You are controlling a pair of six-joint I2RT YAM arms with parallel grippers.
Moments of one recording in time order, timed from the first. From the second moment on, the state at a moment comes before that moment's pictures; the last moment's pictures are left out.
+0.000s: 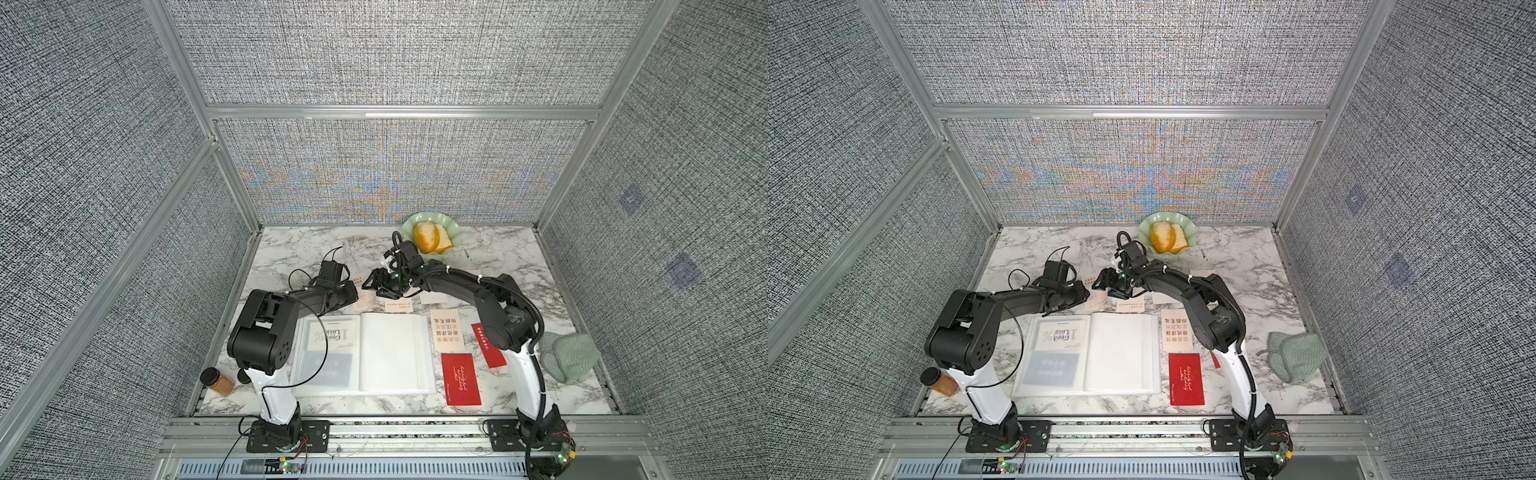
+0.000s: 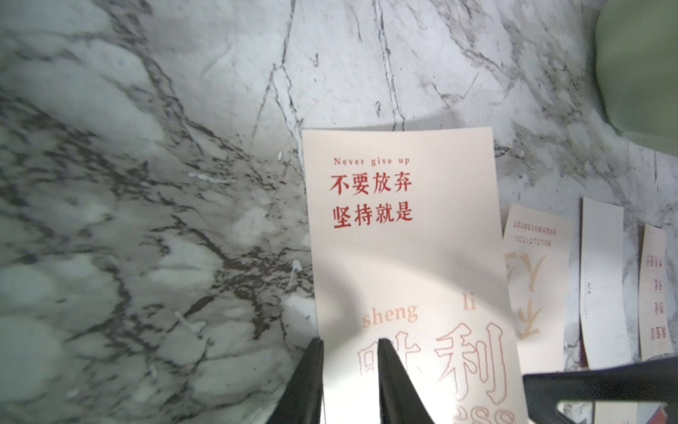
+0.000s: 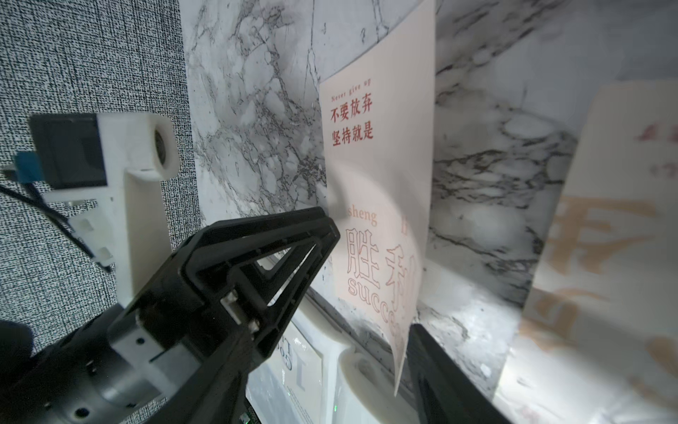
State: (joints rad) left arm -0.31 1.84 0.93 -0.03 0.21 -0.59; right arm 0.65 2.23 1.66 -0.26 -0.55 0.83
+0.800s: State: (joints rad) left arm -0.30 1.84 0.94 -0.05 0.25 -0.60; right arm 0.65 2.32 1.79 -0.27 -0.55 0.83
